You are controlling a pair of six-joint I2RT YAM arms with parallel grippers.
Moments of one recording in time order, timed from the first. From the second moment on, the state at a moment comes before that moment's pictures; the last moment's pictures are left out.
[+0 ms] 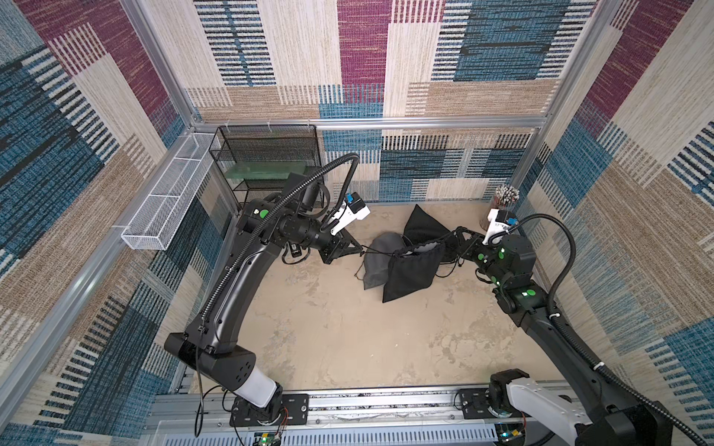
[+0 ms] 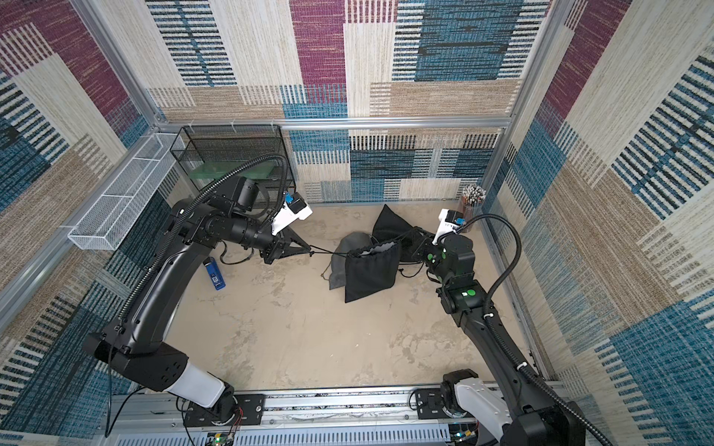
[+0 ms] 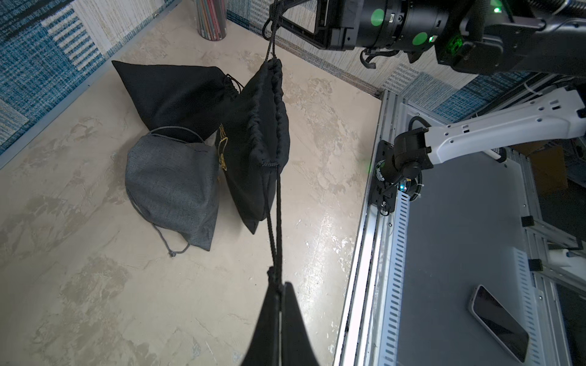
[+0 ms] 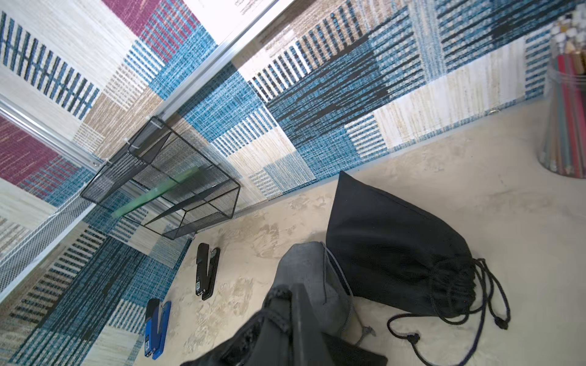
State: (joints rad) left arm -0.45 1.56 1.99 -1.36 0.66 0.46; right arm 0.16 0.99 0.78 0.05 -0.13 0.61
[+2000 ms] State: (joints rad) left arm -0.28 1.67 1.84 -1.42 0.65 0.63; right arm -0.20 1.05 0.72 0.21 -0.59 0.74
